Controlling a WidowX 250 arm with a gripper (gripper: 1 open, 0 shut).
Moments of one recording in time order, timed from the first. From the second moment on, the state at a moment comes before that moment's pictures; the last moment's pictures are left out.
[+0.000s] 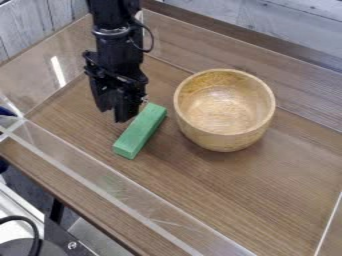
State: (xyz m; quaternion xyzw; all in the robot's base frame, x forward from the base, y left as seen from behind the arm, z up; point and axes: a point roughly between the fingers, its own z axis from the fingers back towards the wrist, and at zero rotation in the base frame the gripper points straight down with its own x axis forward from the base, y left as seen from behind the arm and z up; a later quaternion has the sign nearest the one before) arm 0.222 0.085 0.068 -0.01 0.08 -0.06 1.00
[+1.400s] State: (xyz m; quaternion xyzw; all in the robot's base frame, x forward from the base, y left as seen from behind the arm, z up) arm 0.238 0.086 0.063 -0.03 0.08 -0.05 0.99
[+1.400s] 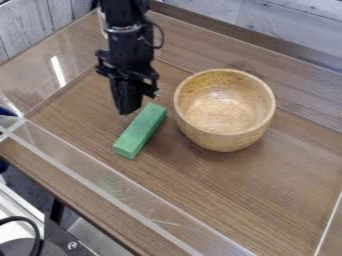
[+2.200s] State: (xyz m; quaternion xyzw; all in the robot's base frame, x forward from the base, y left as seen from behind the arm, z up) arm 0.251 0.087 0.069 -0.04 0.11 -0.04 0.99
